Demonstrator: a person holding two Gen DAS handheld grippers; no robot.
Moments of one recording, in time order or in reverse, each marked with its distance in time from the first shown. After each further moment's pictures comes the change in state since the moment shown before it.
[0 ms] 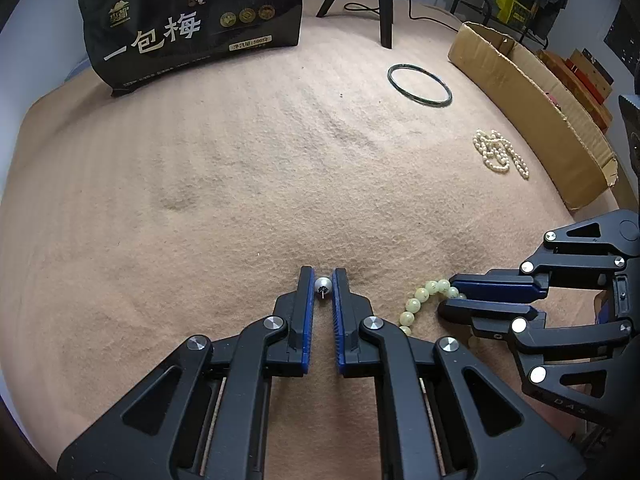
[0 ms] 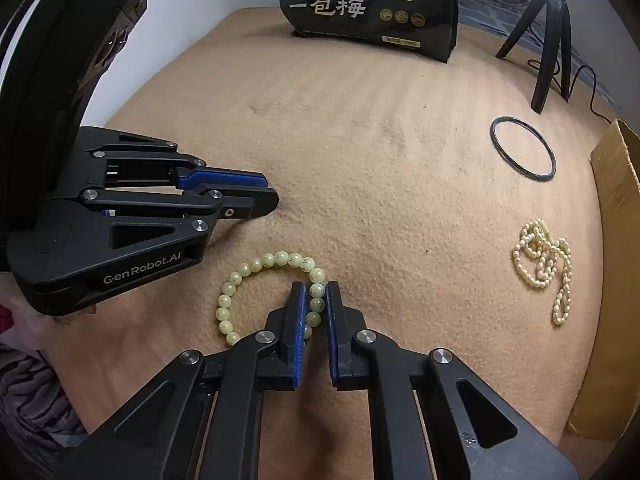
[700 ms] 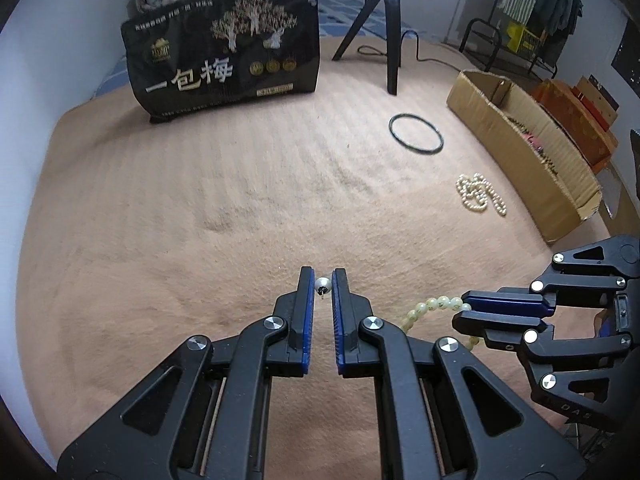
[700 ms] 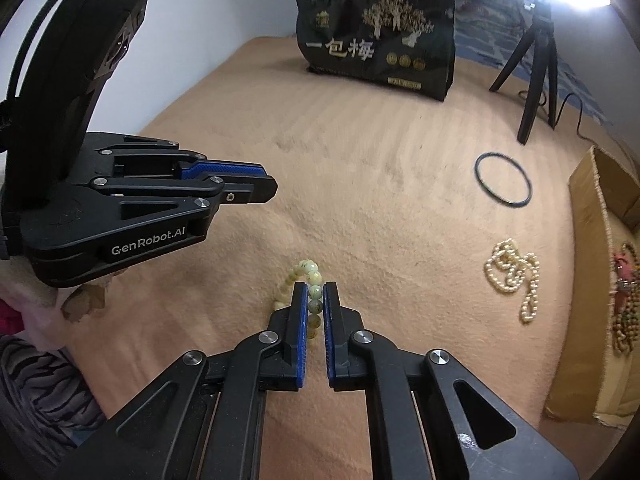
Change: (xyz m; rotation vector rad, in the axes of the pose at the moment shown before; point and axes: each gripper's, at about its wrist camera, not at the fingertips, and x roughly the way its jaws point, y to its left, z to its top) left arm -0.057 -0.004 0.004 -0.056 -0.099 0.035; right arm -0.058 0.016 -0.007 -0.021 -0.087 0.004
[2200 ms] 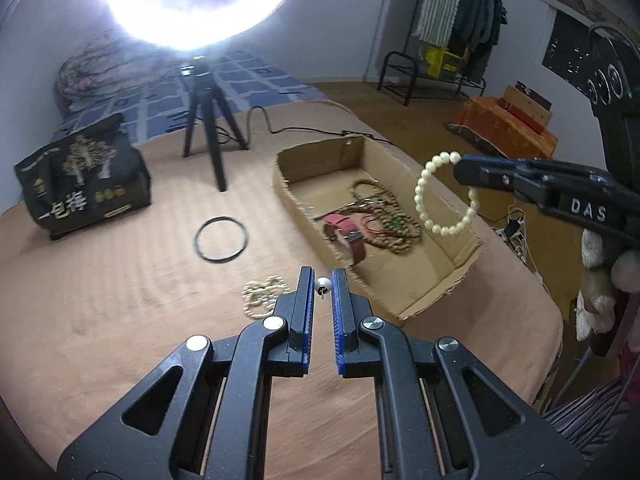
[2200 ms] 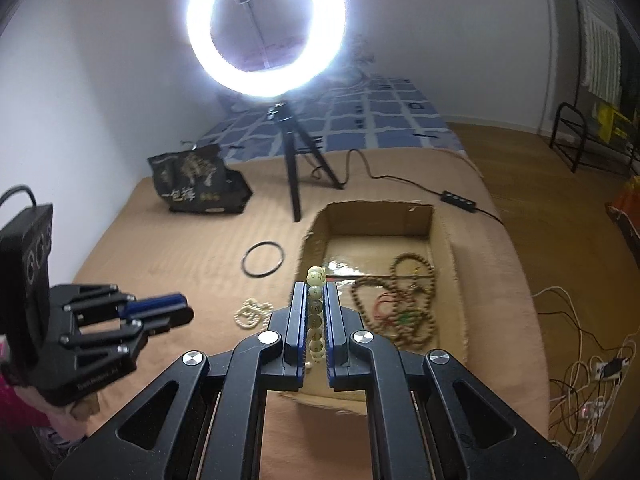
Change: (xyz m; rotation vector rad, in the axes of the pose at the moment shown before) left arm -0.034 -0.189 0.060 0.138 -0.179 -0.193; right arm -0.185 -0.183 -0.037 0.295 -0.314 -0.229
